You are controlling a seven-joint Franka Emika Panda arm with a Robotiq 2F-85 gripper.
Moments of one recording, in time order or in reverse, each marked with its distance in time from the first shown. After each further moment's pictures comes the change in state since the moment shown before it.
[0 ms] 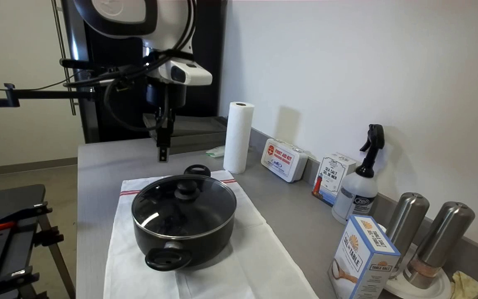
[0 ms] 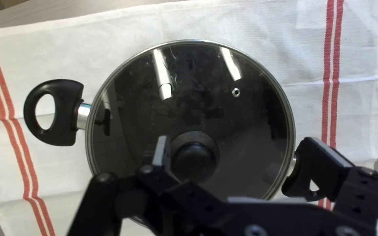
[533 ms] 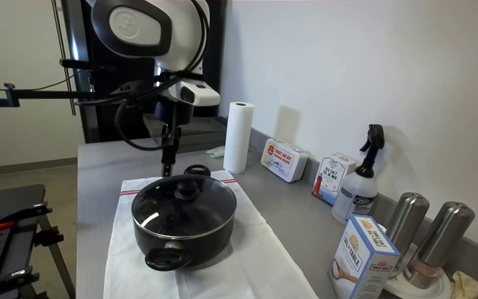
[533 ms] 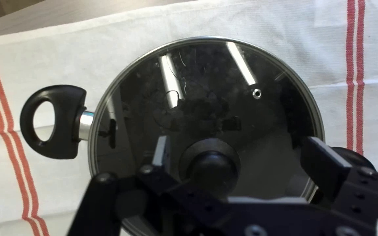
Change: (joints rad) arm 0.000 0.103 -0.025 0.048 0.000 0.000 0.001
